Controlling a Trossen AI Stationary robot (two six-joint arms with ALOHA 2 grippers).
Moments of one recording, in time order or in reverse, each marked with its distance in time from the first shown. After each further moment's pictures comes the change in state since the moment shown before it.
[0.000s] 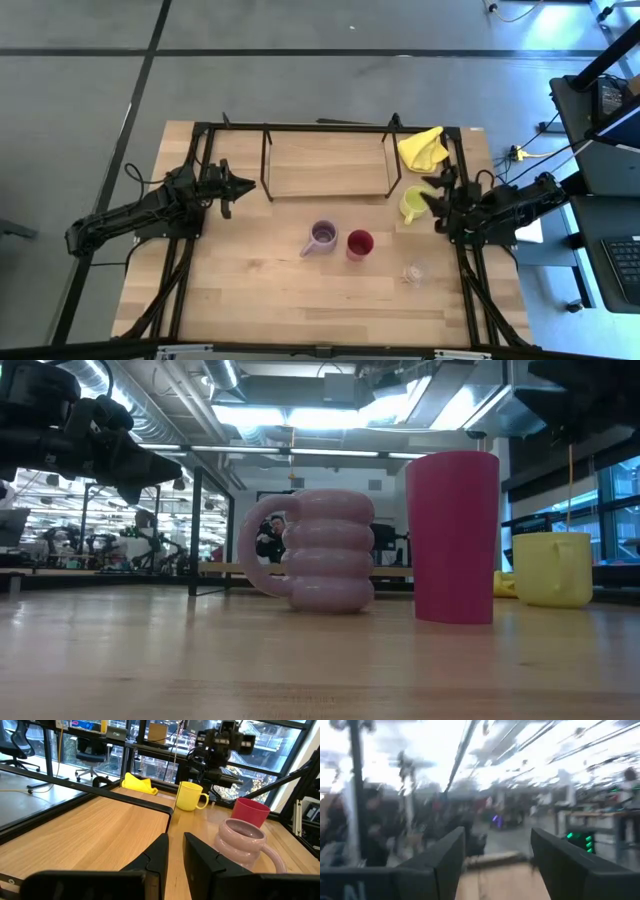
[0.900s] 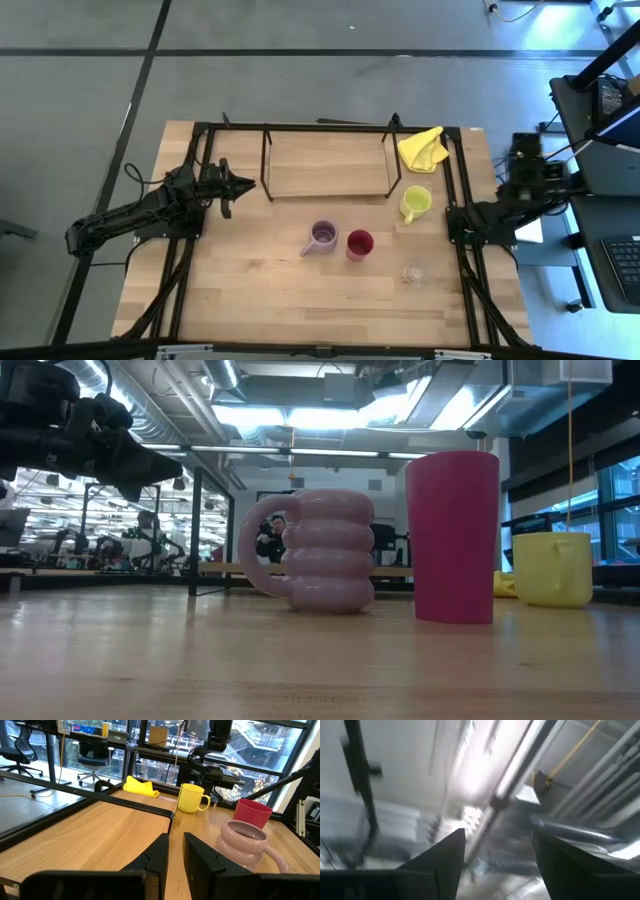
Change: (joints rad) left arm 0.000 0.000 0.000 0.013 -0.010 0.018; right arm 0.000 0.000 0.275 0.522 -0.361 -0.410
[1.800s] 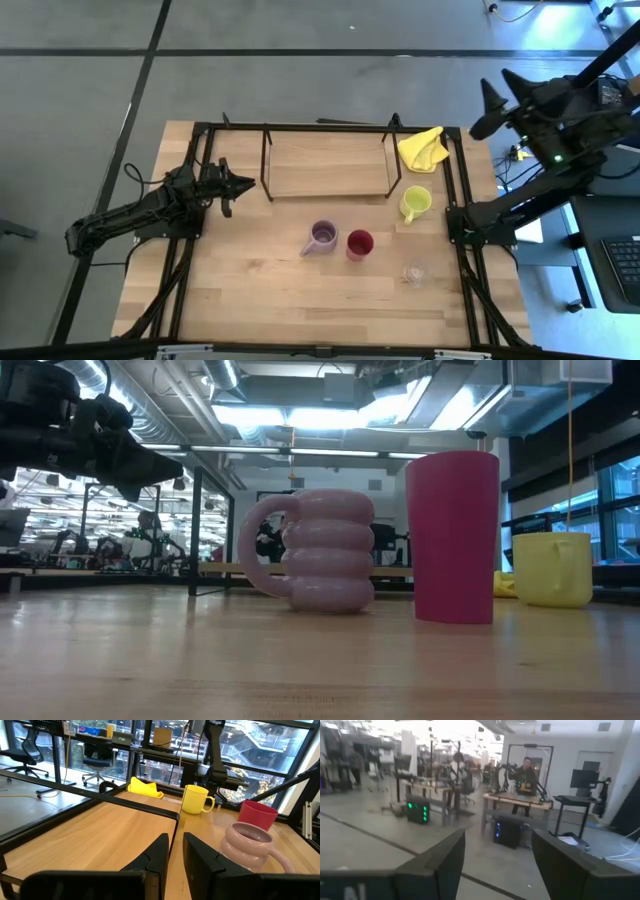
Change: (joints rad) left arm 0.000 0.000 0.000 0.000 -0.021 0.000; right arm 0.001 0.816 1.063 -0.797 1.199 -0.255
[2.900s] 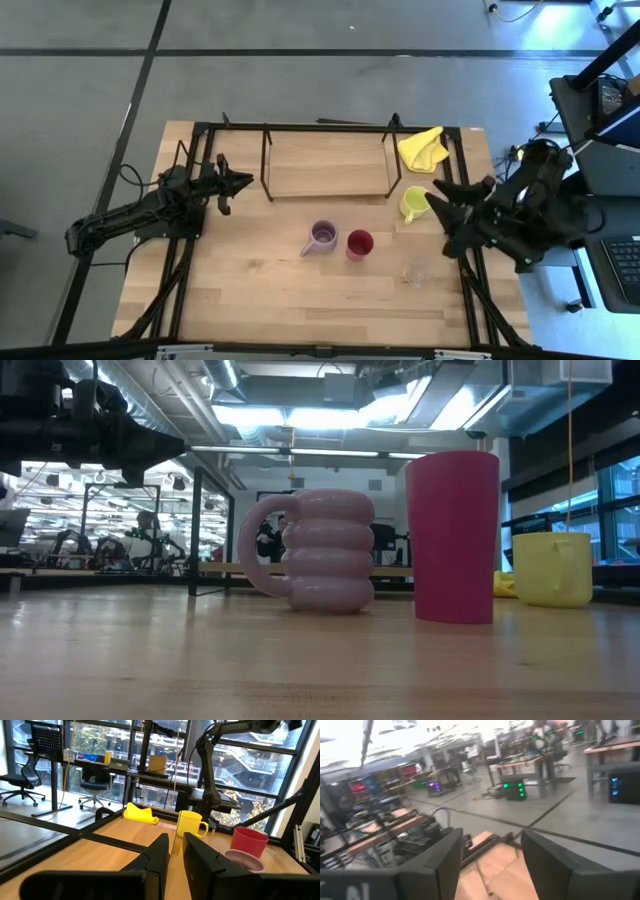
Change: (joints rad) left arm 0.000 0.000 0.000 0.137 -0.002 -0.026; right arm 0.556 0.319 -0.099 0.143 0.126 0.698
